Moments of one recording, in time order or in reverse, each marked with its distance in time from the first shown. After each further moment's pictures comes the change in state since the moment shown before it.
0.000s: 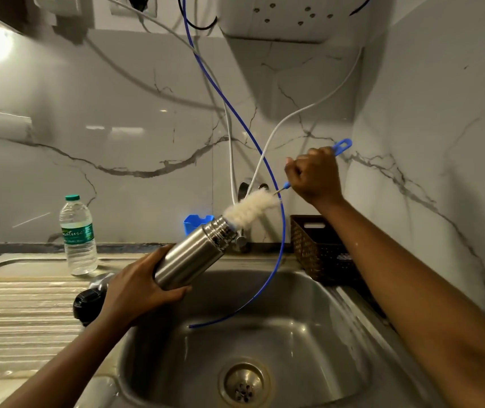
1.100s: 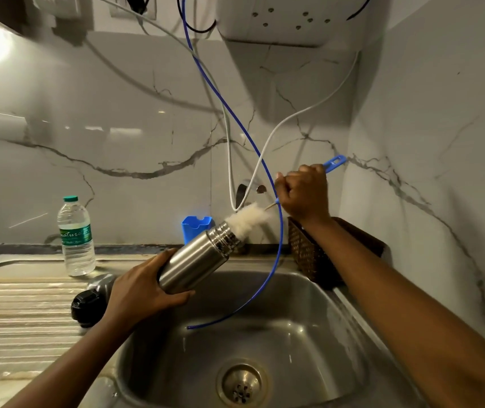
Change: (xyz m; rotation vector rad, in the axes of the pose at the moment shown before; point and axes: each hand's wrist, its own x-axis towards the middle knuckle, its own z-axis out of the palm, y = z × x) left_hand -0.002 0.006 0.003 0.031 -0.007 0.056; right_hand -0.023 -0.024 0.000 0.011 0.033 0.040
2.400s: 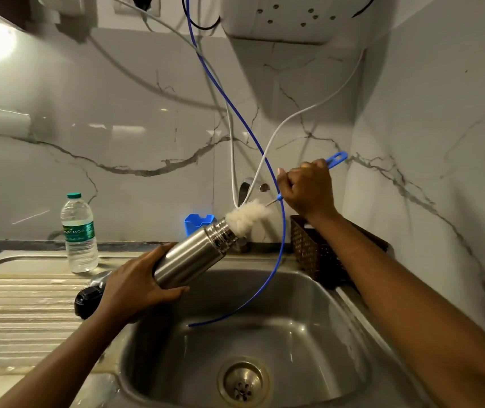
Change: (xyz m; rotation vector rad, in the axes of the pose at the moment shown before) left_hand 0.003 -0.014 -0.008 0.015 -0.022 -0.026; right_hand 0.010 0.002 -0.003 -0.042 -0.032 -0.025
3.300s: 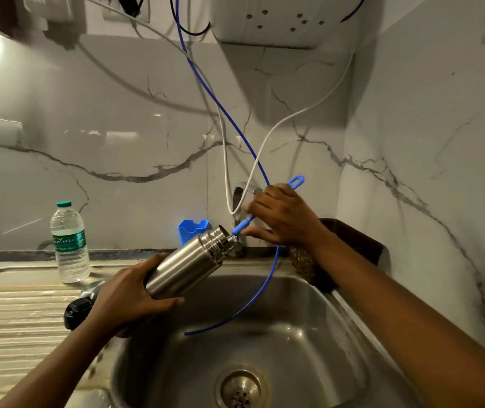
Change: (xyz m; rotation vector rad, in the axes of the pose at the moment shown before) left_hand 0.006 -0.006 0.001 -0.066 -0.090 -0.015; right_hand -0.025 -0.014 -0.006 -0.005 -0.090 -0.648
